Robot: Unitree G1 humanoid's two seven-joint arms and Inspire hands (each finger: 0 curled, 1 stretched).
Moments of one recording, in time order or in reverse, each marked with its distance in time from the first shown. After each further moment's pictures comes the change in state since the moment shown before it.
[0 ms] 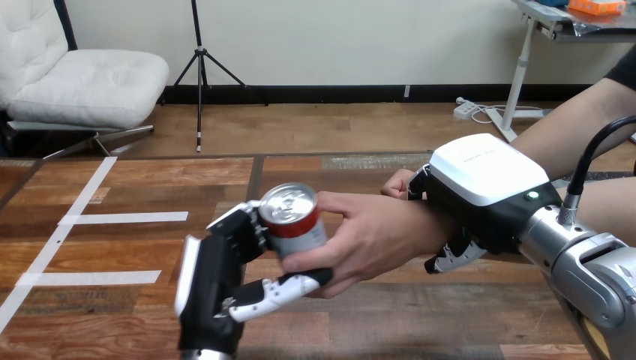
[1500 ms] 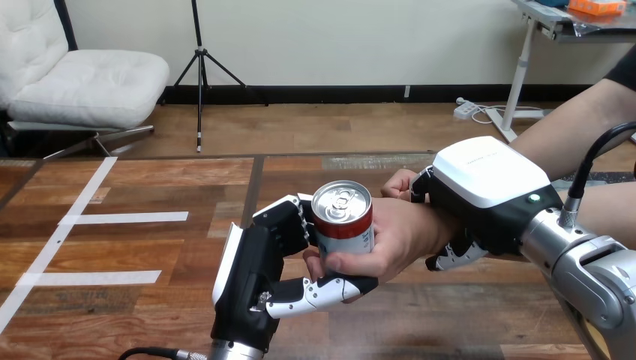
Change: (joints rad) left arm -0.009 0.002 -0.119 -0.050 -0.019 0.036 -0.032; right arm 0.000 0.002 0.000 0.051 -0.001 -0.027 -0.046
